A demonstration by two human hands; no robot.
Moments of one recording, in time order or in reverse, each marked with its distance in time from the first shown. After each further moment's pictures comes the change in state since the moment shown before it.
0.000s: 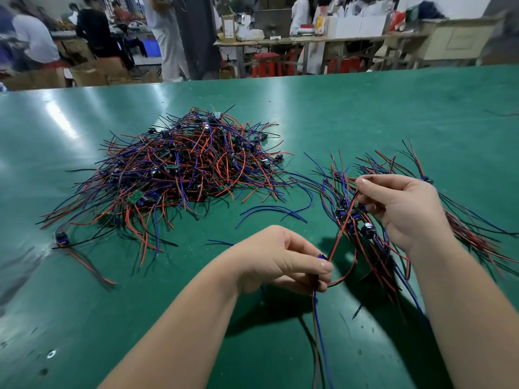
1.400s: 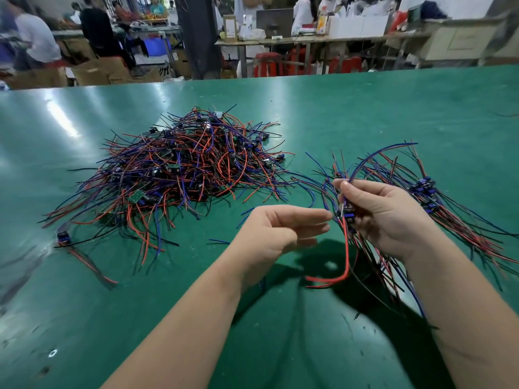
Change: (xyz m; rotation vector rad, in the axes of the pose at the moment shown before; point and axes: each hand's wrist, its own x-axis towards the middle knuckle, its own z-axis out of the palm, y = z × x) left_hand 0.013 -0.005 -0.007 -0.086 0.149 0.419; right_hand -0.012 -0.001 0.017 0.135 -0.242 0.207
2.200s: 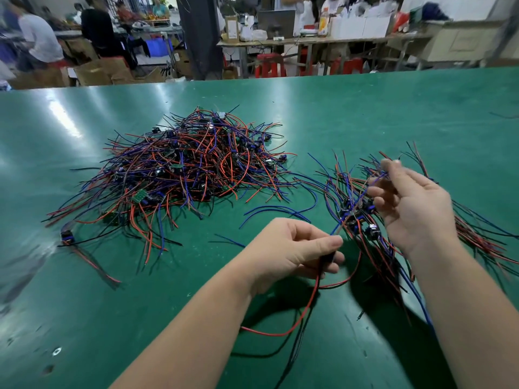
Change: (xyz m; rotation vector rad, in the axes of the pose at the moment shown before) left_hand -0.008 0.004 0.017 0.036 -0.017 -0.226; right_hand 0.005 -0.004 -0.011 0.168 0.357 -0.266
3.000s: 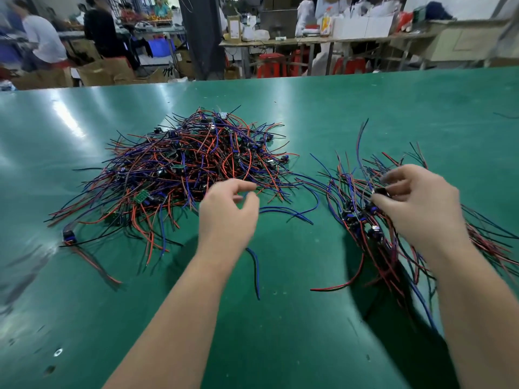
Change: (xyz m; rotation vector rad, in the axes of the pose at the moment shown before) left_hand 0.005 0.010 -0.056 0.719 0.967 0.342; right_hand 0.006 -0.008 -0.016 -1.186 -0.058 -0.426
